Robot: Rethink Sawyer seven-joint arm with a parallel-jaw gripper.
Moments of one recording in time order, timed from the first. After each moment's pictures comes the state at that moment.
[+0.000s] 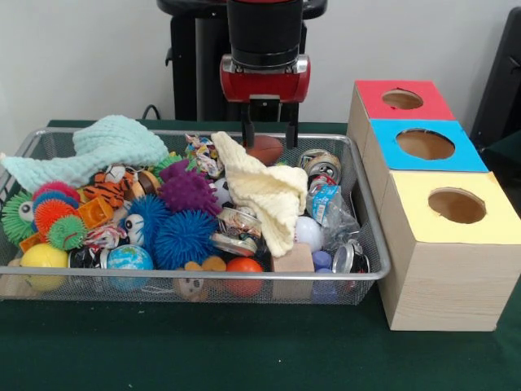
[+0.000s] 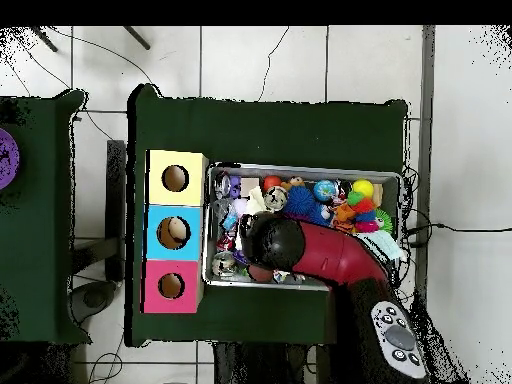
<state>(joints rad) -0.36 -0.73 0.10 1.81 -0.03 0.49 1.57</state>
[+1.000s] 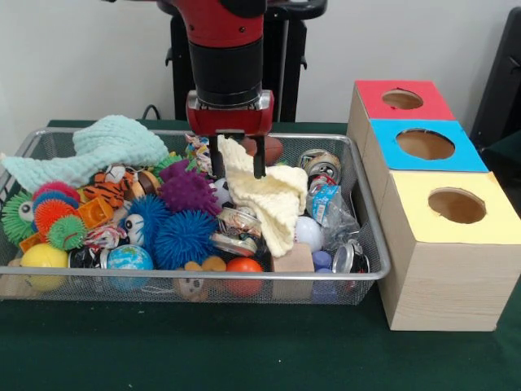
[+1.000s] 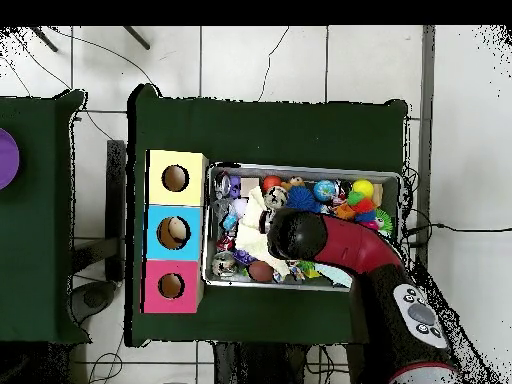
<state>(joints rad) -0.46 -0.62 0.15 1.73 -0.11 0.49 1.57</state>
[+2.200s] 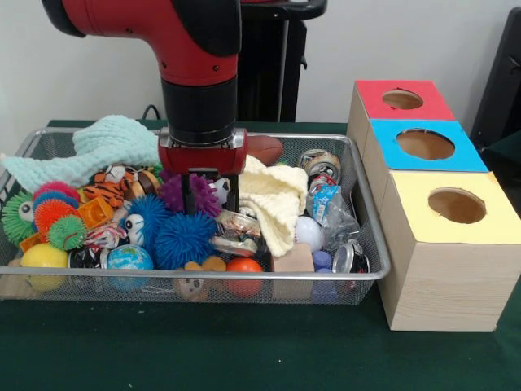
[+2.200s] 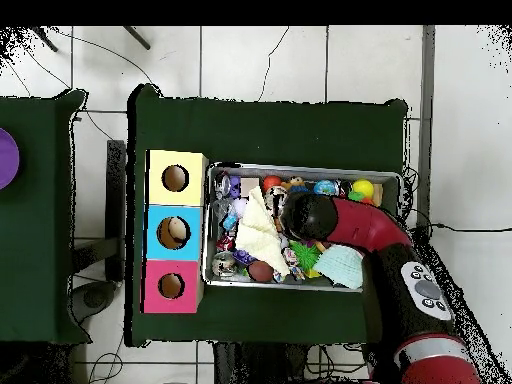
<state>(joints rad) -0.49 -0.52 0.17 1.58 -0.20 0.49 1.57</state>
